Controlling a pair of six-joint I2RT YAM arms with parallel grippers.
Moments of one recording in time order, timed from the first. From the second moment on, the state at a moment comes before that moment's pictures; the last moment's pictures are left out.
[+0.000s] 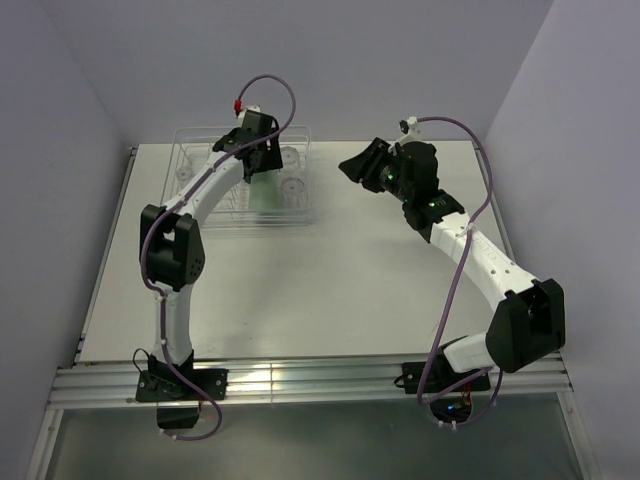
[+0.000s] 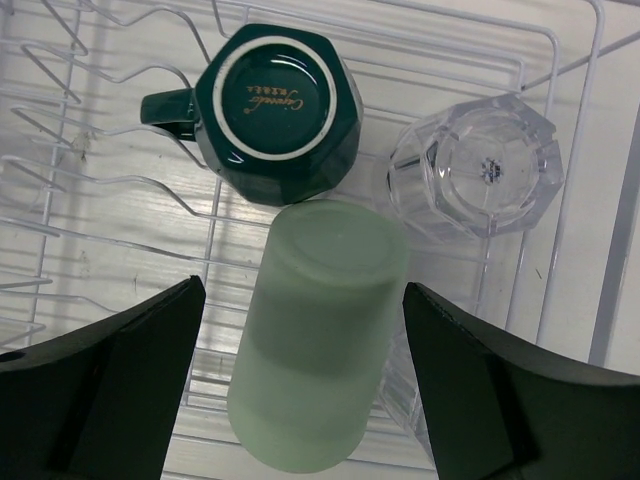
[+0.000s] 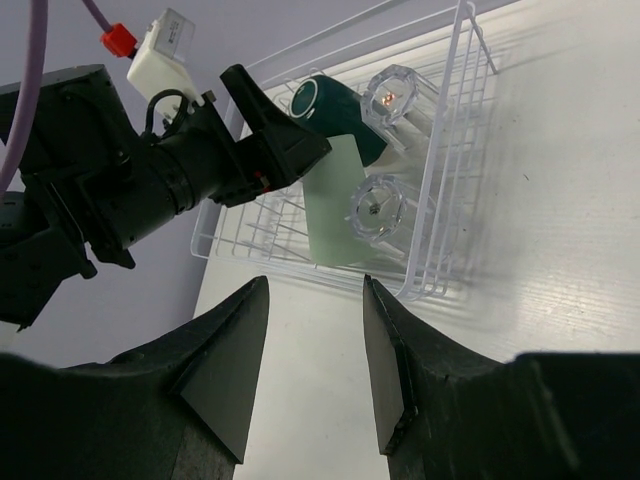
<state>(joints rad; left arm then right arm) -0.39 2.11 1.95 -0.61 -0.38 -0.44 0.37 1.38 1.14 0.02 -0.18 0.76</state>
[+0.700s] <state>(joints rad) -0.39 2.21 2.03 -0.66 -0.31 -0.33 0.37 1.39 1.15 0.01 -0.18 0.75</state>
